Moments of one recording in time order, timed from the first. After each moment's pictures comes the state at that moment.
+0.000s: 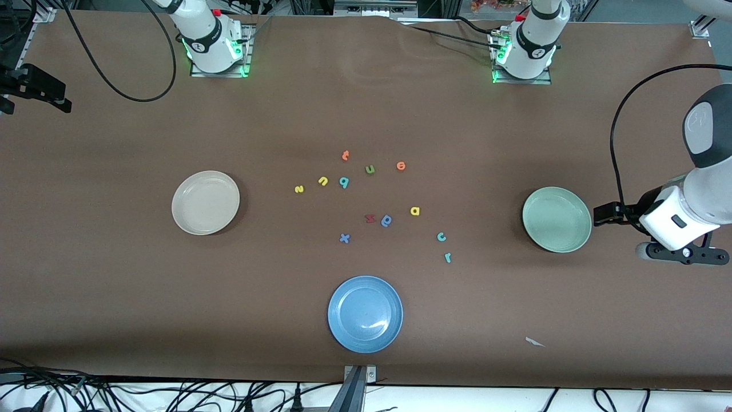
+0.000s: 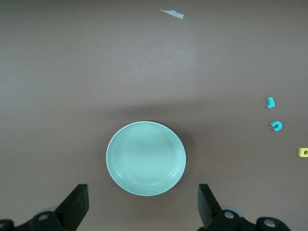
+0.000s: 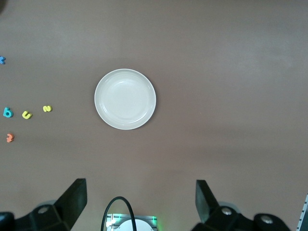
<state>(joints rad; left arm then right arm) 0.06 0.43 -0.10 -1.31 0.06 1.66 0.04 0.03 0.01 -0.05 -1.44 -0.04 1.38 -0.09</state>
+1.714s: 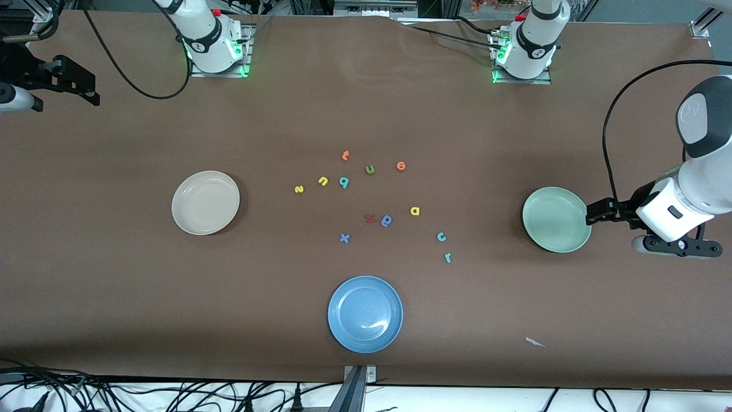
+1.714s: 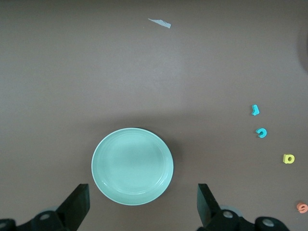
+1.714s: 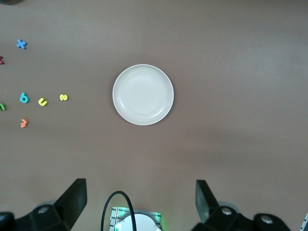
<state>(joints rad) 0.08 0.36 -0.11 -1.44 0.00 1.76 0.04 0.07 0.01 0.00 -1.43 -0.02 1.35 -0.09</state>
